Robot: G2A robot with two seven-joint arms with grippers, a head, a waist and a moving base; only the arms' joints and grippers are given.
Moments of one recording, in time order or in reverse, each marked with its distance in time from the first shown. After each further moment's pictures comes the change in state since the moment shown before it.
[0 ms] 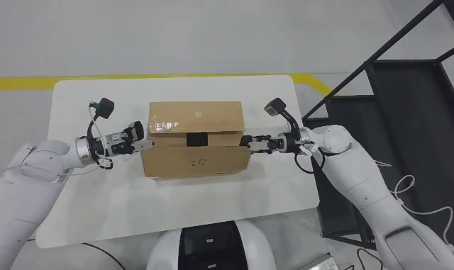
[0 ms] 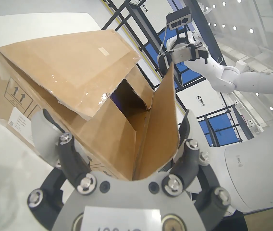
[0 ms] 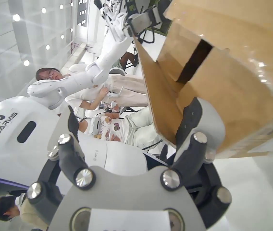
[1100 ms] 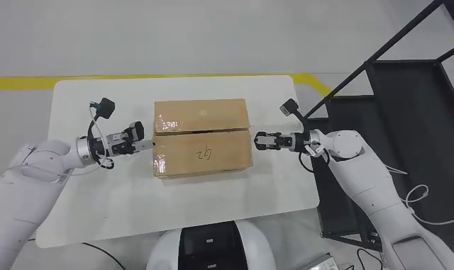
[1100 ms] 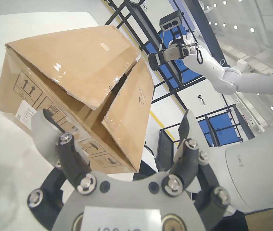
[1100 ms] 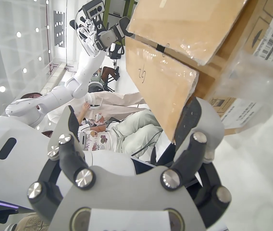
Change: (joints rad) left arm 0.000 0.000 0.000 0.000 0.000 0.000 0.000; right arm -0.049 0.020 0.095 0.062 -0.190 0.014 -0.138
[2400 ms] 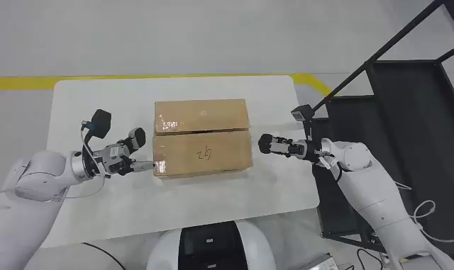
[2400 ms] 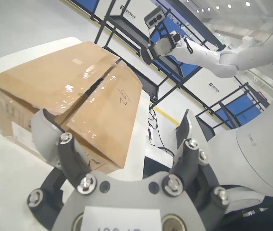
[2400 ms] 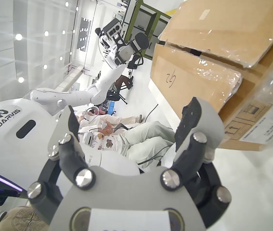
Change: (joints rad) left arm 0.226 -0.029 -0.247 -0.256 0.216 -0.172 0.040; right arm -0.155 0.017 0.095 -0.120 0.139 -0.116 0.025
